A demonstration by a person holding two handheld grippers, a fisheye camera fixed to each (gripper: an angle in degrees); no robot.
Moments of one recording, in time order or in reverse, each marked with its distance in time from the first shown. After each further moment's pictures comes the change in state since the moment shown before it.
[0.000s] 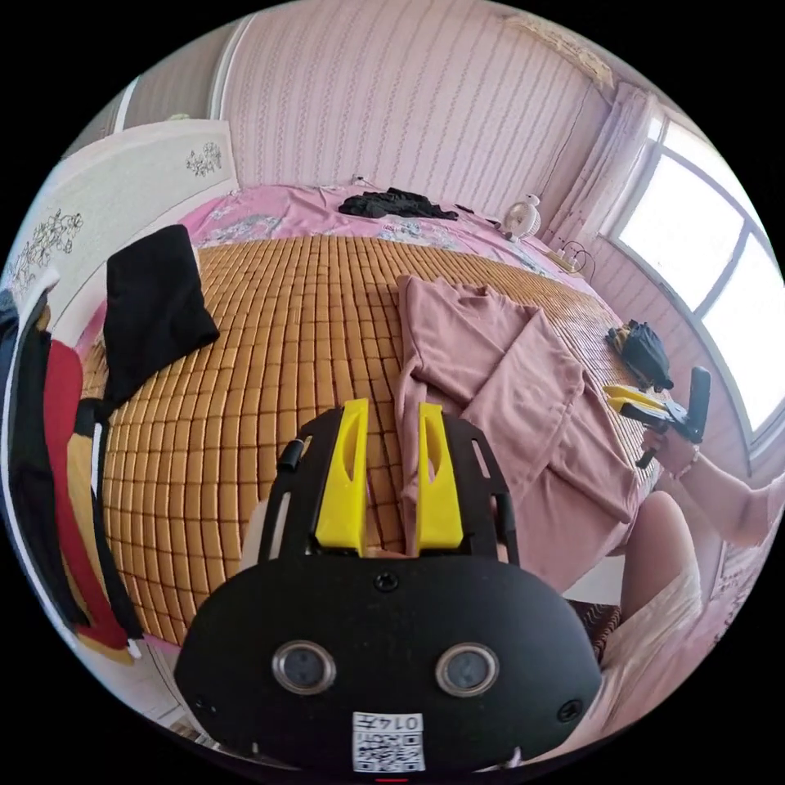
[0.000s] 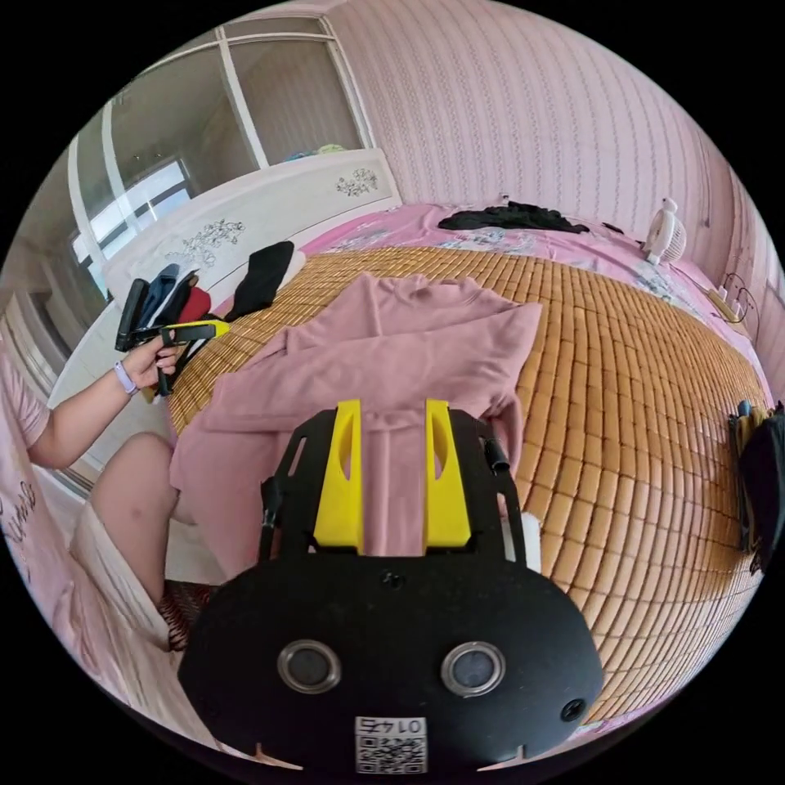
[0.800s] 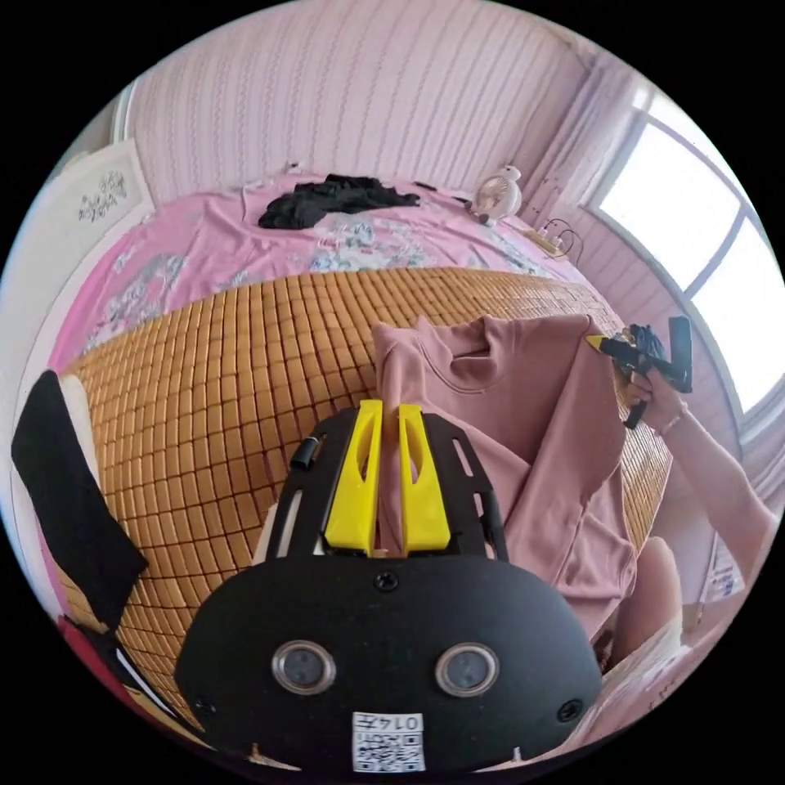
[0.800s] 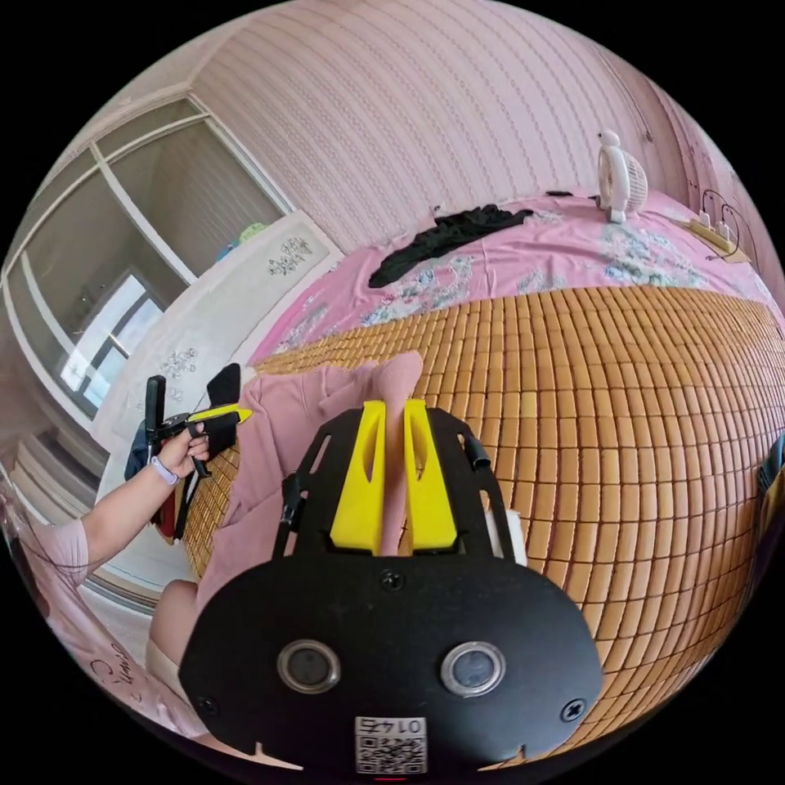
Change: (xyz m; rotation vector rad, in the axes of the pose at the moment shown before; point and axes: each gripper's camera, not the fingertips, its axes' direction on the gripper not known) left arm 0.018 -0.229 0.102 -0.065 0.117 0.185; right arm 0.205 -0.164 0.006 0.156 -0.157 0.235
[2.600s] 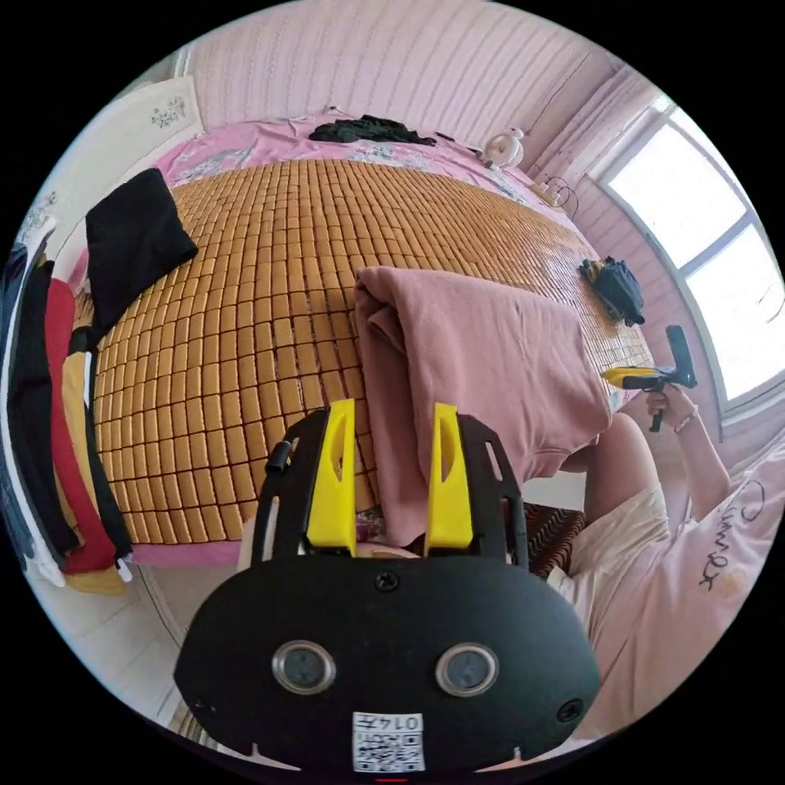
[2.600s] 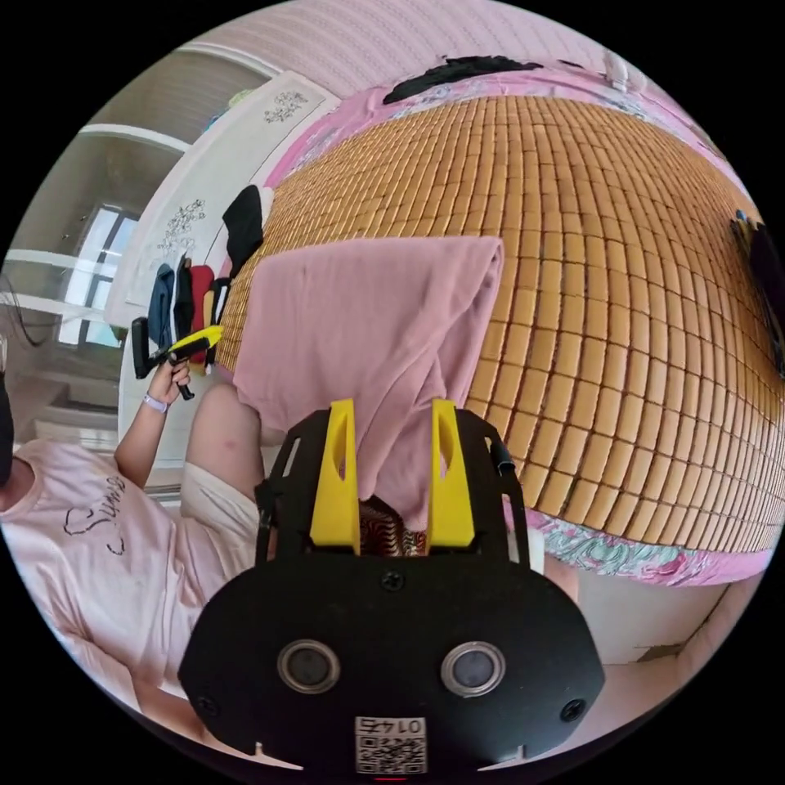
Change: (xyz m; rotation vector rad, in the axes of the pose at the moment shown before) left arm 0.058 0.258 -0.109 -0.213 0.049 -0.236; right arm 0.026 0.269 -0.117 -0.498 0.065 0.168
